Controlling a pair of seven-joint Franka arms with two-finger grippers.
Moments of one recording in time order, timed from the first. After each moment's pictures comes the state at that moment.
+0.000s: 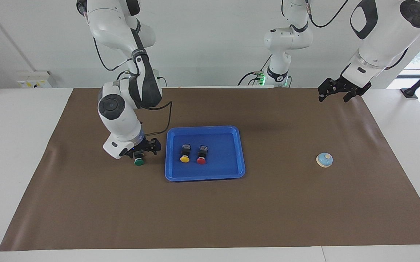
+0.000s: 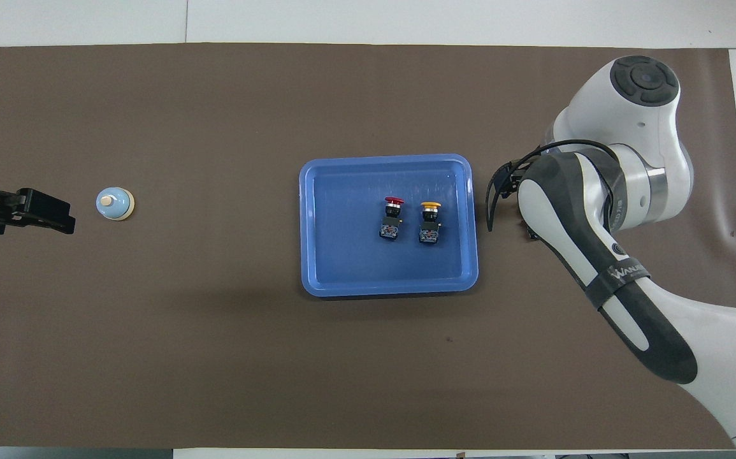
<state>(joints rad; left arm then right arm) 0.00 -0.02 -0.05 -1.65 -0.03 1.50 0.03 0.07 0.34 0.09 -1.80 -0.01 2.02 -0.06</state>
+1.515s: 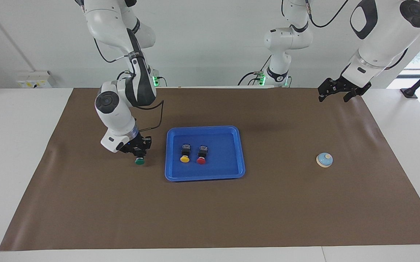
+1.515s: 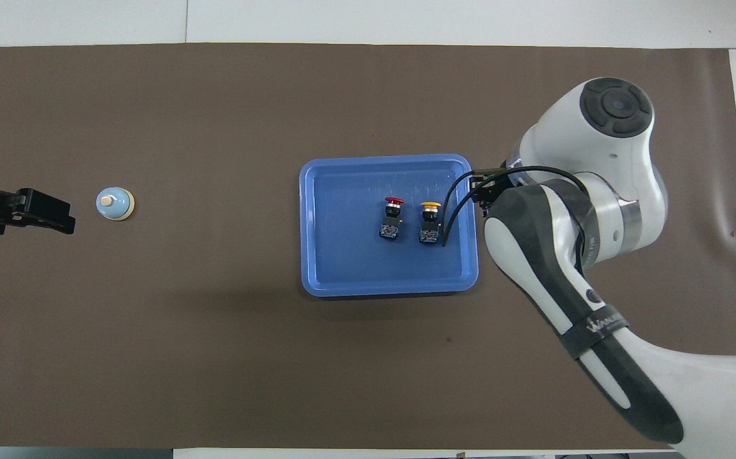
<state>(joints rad) 0.00 -0.02 -0.05 -1.65 -0.03 1.50 0.03 0.22 0.27 0.11 -1.76 0.04 1.99 0.34</state>
